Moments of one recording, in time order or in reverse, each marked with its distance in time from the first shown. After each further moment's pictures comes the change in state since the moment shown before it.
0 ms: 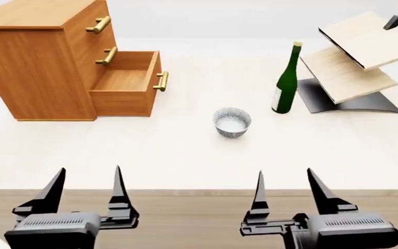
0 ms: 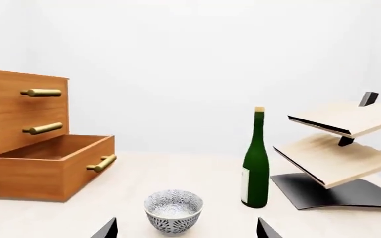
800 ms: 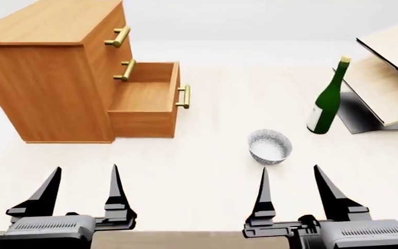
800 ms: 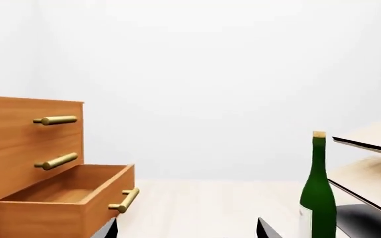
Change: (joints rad) left arm 0.017 -0.032 0.011 0.037 -0.027 0.011 -0.031; right arm -0.028 0.031 -0.010 -0.064 0.039 -0.046 0.029
